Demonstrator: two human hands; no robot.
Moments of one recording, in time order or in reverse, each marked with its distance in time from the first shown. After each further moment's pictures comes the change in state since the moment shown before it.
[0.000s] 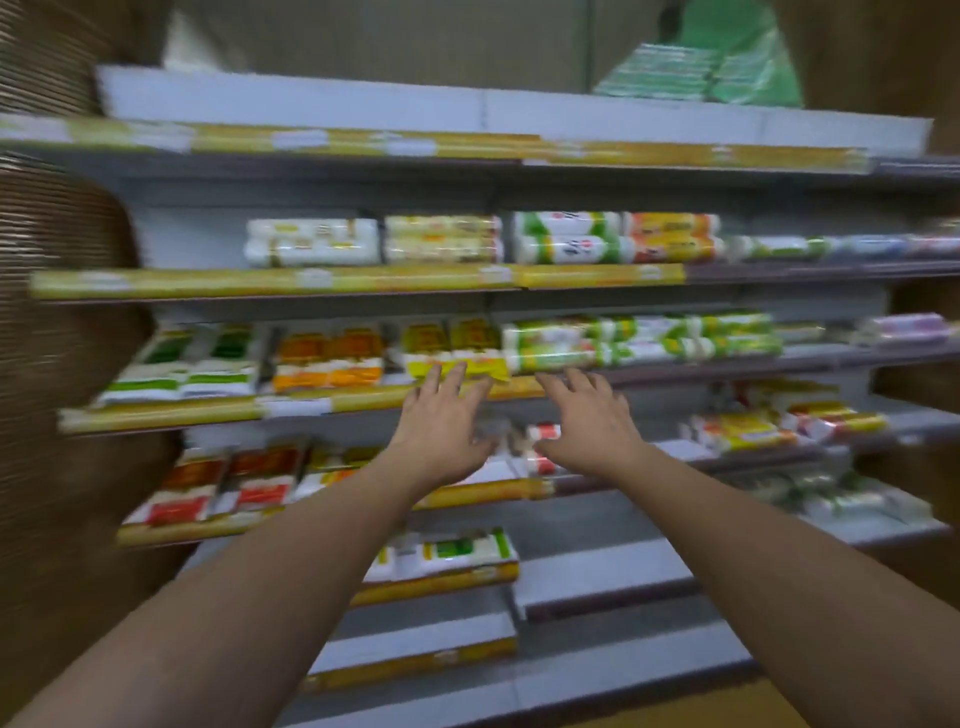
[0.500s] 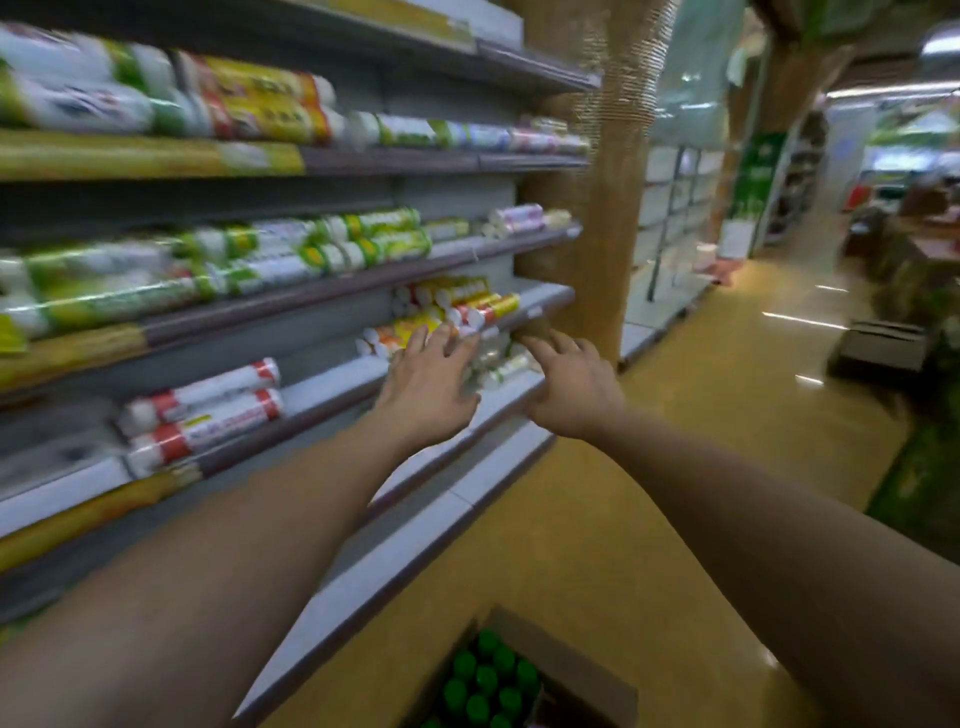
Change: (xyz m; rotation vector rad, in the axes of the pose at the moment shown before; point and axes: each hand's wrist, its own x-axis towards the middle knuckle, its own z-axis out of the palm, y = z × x) left_hand 0.141 0.391 0.142 -0.362 -0.074 0.585; right_hand -0.138 0.372 -0.016 -0.216 -0.038 0.599
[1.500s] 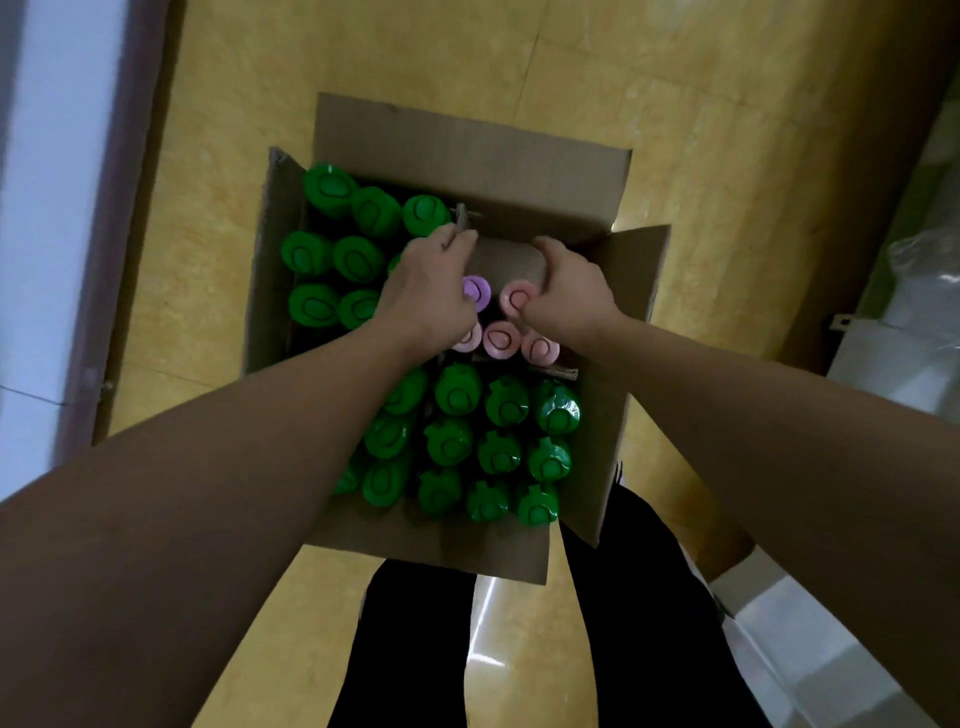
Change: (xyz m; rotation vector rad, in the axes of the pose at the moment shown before) left_hand -0.177 0.073 0.727 -0.403 -0.969 0.108; right_hand -0.232 0.178 0.686 0.632 -0.755 0.961
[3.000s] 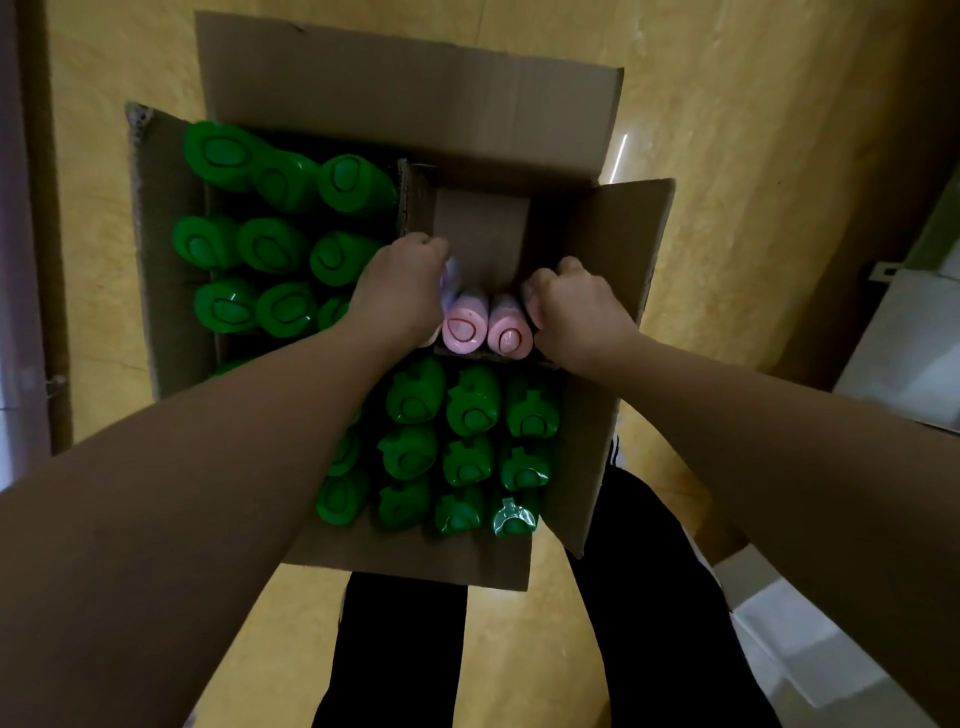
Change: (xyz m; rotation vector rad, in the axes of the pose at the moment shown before) left_hand 0.056 -0.008 0.070 0.137 -0.126 0.007; right_hand 0.036 0.078 0.015 -0.407 -0.146 -0.101
